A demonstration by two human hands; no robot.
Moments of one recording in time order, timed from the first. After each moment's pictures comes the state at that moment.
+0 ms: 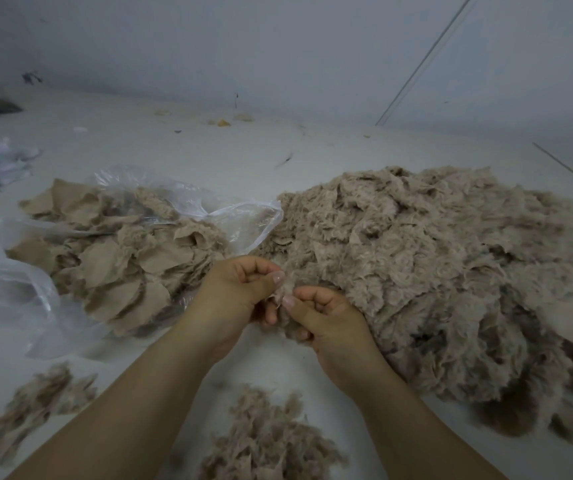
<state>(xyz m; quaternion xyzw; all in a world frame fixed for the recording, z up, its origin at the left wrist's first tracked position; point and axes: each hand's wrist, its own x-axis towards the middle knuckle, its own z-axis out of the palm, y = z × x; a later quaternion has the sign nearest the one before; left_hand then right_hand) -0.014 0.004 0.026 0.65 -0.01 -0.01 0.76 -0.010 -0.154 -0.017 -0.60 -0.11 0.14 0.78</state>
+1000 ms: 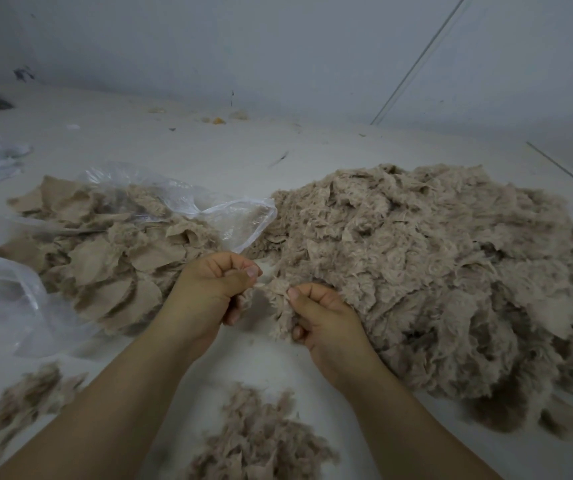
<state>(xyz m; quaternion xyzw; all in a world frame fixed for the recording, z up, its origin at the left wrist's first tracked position) -0.011 0.019 0.019 0.64 0.06 0.02 0.77 -0.011 -0.150 -0.017 -0.57 -0.03 0.13 0.81</state>
